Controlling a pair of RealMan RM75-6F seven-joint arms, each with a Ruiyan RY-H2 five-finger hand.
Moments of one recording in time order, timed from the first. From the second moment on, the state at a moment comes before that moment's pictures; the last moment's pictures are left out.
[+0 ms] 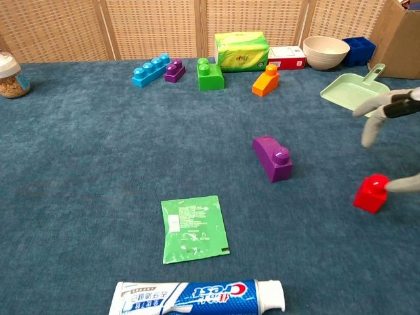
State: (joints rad) left arm -0.37 -0.94 0.16 -1.69 1.77 1.47 -0.03; right arm 0.40 -1.15 0.09 -1.87 -1.38 0.99 -0.29
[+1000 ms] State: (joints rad) left arm -0.34 -0.97 0.11 -1.64 1.82 1.46 -0.07; right arm 0.44 -1.32 0.06 -1.80 -1.25 1.06 -0.49
